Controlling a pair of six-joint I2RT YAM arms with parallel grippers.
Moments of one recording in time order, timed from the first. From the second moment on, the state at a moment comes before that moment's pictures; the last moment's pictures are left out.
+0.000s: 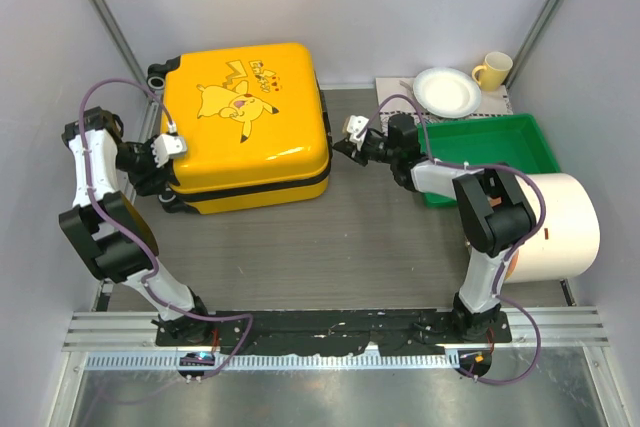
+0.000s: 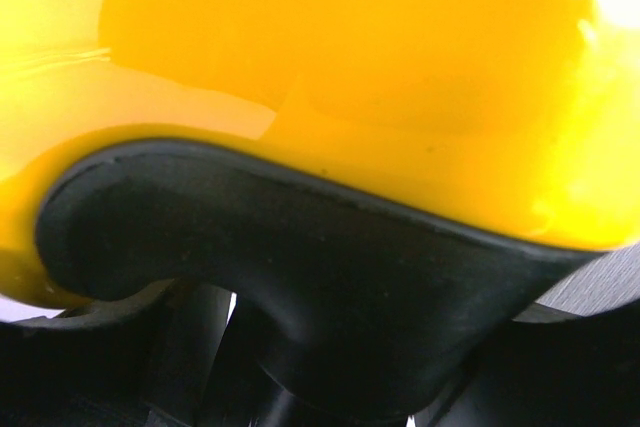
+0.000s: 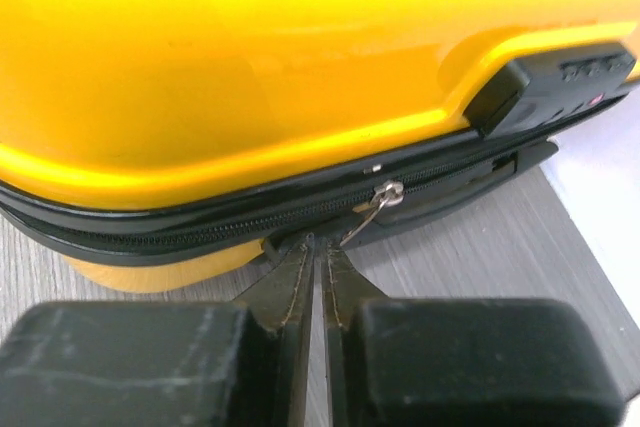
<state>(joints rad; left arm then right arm) 0.44 1.72 1.55 -1.27 0.50 1.61 0.38 1.86 1.04 0.58 -0.75 -0.55</state>
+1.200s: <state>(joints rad) 0.45 1.72 1.55 -1.27 0.50 1.61 0.38 2.02 1.09 0.82 -0.70 -0.36</state>
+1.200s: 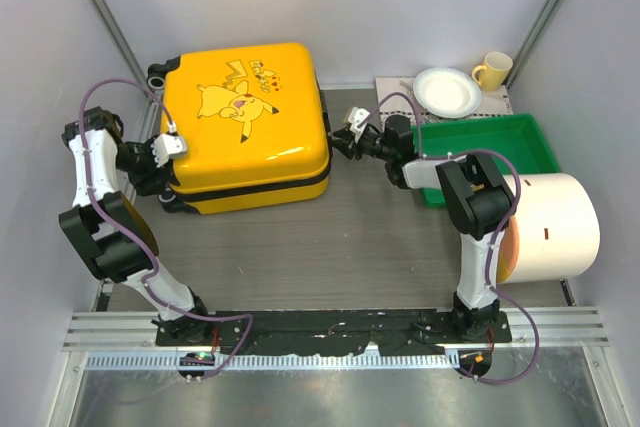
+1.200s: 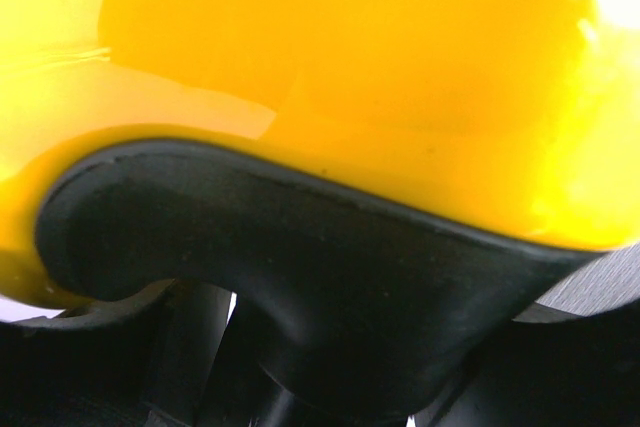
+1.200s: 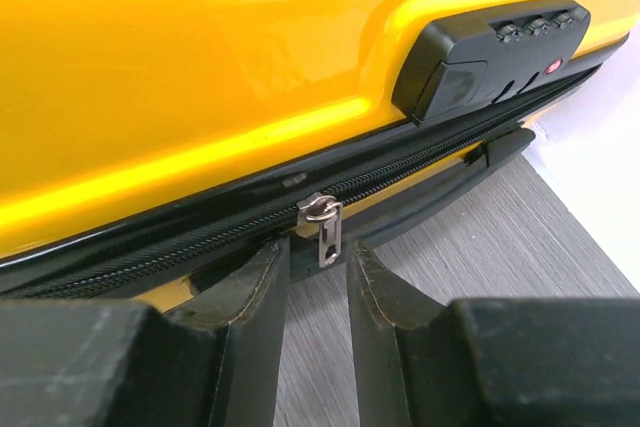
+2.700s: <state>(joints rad) 0.44 1.67 1.49 -1.19 0.50 1.51 0.52 1.75 0.86 0.68 -0.38 -0.69</state>
